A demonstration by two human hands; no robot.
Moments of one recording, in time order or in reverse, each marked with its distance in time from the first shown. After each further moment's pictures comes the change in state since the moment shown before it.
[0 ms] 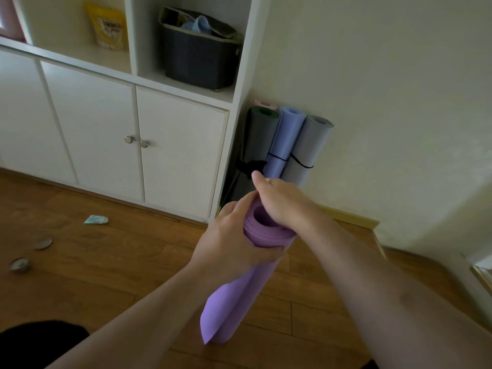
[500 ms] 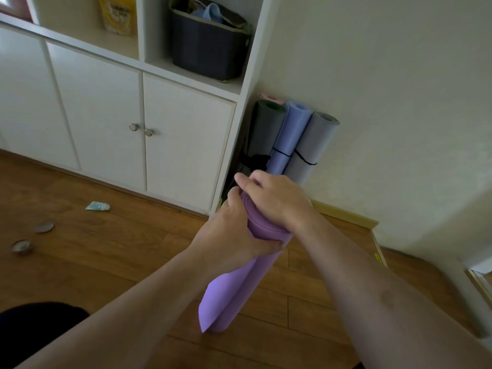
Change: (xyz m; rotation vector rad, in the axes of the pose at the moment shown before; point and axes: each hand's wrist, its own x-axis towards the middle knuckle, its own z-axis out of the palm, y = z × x) left_hand -0.003 0.011 -0.014 0.053 -0.078 -0.188; right_hand 0.003 -0.001 0.027 -0.177 -0.004 -0.145
